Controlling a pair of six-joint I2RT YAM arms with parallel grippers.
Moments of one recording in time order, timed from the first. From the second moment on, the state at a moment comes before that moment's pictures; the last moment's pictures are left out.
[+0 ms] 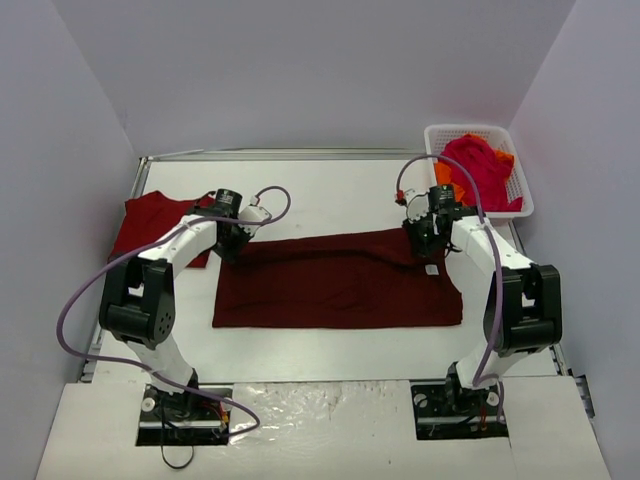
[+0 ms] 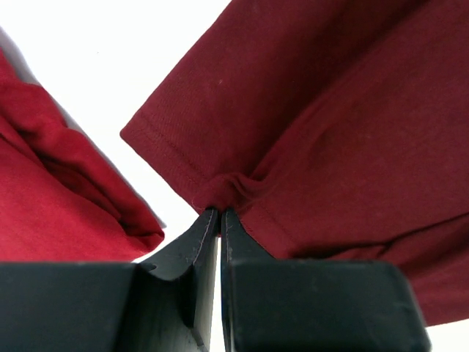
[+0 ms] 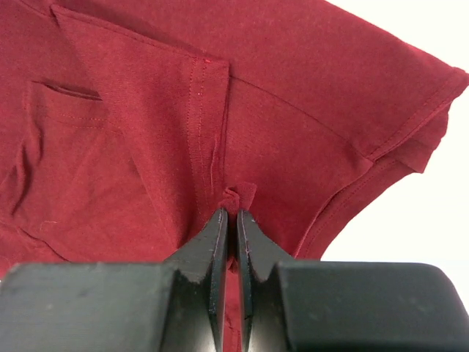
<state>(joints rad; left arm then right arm) -0.25 1.71 1.21 -0.66 0.02 0.48 0.11 1.60 1.10 -0.59 -0.20 -0.37</state>
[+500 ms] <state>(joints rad) -0.26 1.76 1.18 -0.62 -0.05 0.51 0.11 1.68 1.07 -0.59 -0.20 -0.38</state>
